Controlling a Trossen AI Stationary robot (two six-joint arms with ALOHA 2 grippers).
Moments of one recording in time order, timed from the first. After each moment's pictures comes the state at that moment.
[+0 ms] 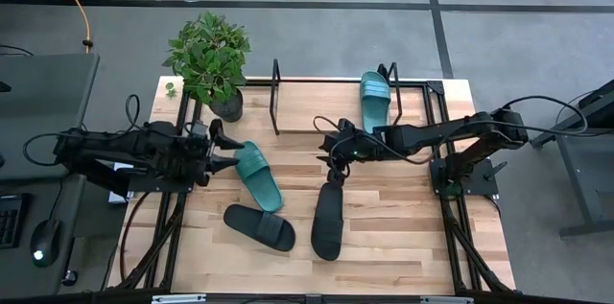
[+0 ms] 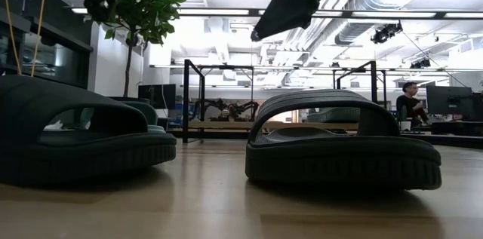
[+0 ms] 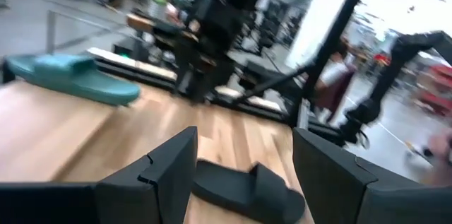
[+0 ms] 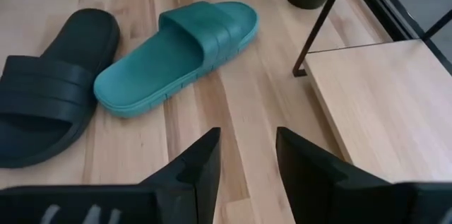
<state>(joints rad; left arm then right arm) 0.05 0.39 0.38 -0.04 0.00 -0.32 0.06 1.52 1.14 -0.31 0.23 0.12</state>
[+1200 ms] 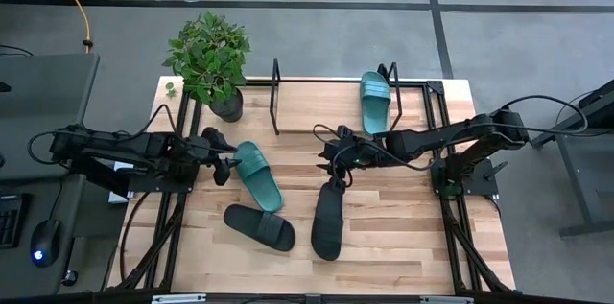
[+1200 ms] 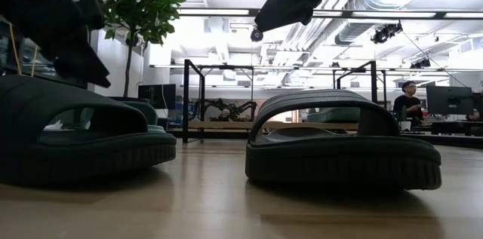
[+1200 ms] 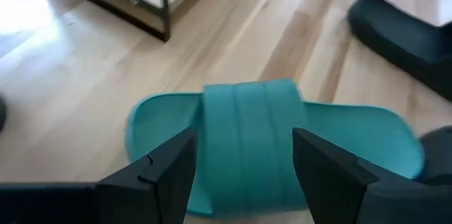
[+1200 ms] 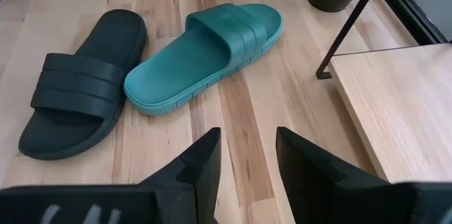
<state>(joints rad) 0.07 0.50 0.33 -0.55 -0.29 -0.48 0.12 1.52 1.14 -0.30 0.23 0.15</state>
